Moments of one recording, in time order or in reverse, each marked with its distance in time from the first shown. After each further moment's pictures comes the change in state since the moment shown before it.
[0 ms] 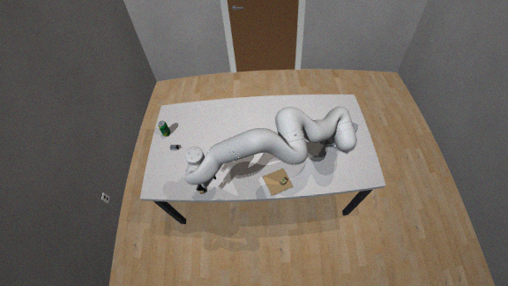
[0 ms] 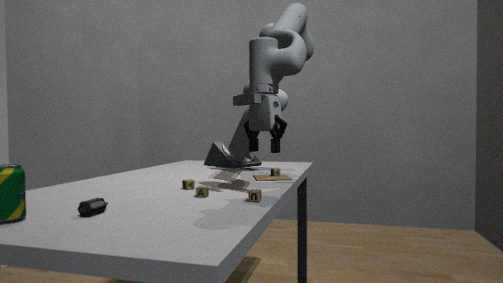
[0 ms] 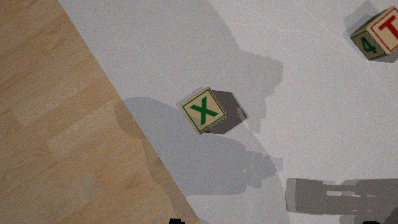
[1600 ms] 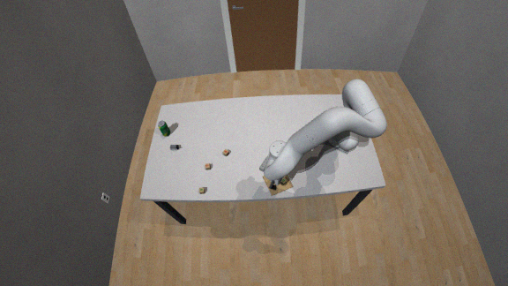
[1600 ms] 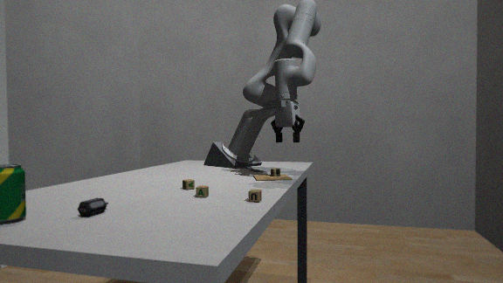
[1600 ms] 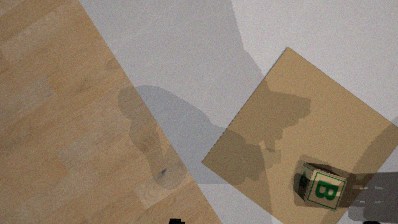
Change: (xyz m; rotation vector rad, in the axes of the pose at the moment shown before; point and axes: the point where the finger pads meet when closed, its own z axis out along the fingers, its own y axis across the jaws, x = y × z) arm -0.321 0.199 -0.015 0.015 -0.023 -0.002
